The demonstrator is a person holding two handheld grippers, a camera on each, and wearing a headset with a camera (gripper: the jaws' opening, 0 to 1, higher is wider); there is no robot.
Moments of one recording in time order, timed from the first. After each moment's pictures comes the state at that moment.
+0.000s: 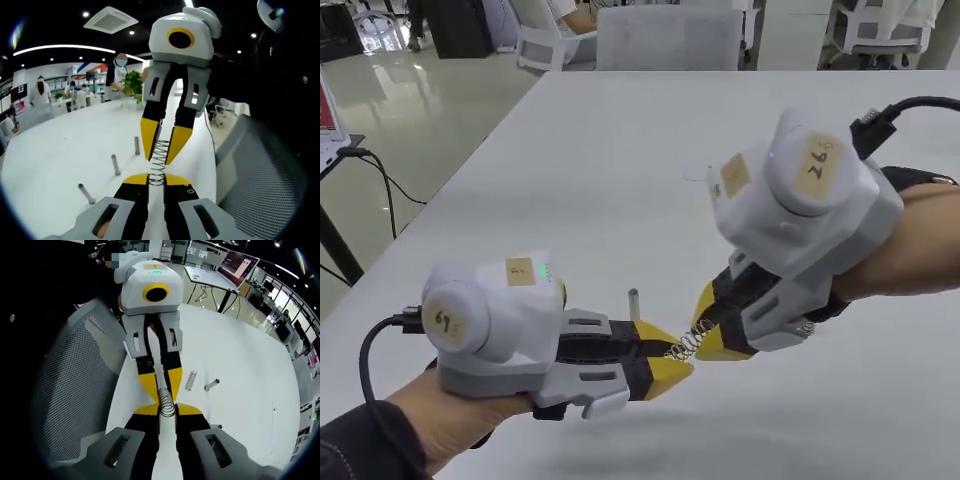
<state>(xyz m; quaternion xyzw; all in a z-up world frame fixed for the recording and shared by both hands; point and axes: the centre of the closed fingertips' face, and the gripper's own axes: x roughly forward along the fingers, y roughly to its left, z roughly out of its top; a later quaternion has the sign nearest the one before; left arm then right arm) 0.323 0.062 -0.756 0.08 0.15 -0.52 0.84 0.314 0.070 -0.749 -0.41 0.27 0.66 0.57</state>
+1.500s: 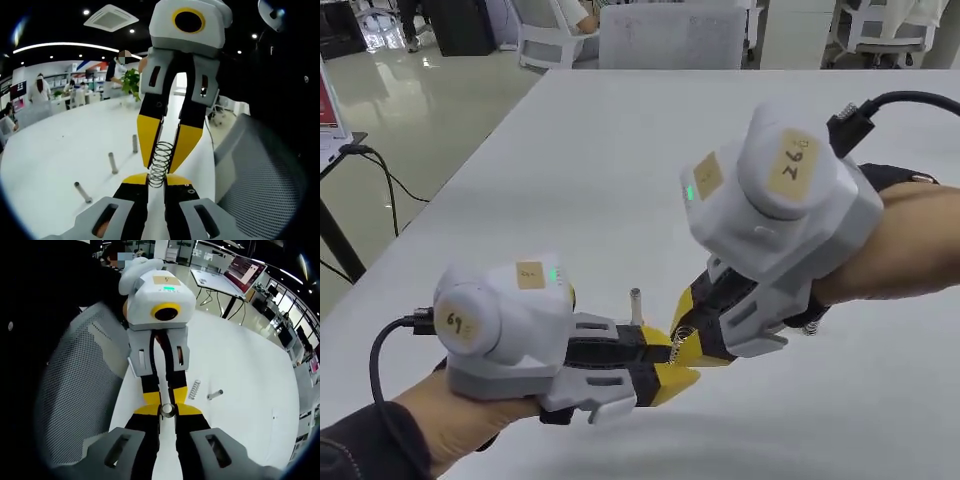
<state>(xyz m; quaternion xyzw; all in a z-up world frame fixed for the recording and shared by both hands) 0.322 0.059 -0.761 0.08 0.16 -0.52 0.84 0.303 0.086 -0.744 -0.41 0.25 0.67 0.56</state>
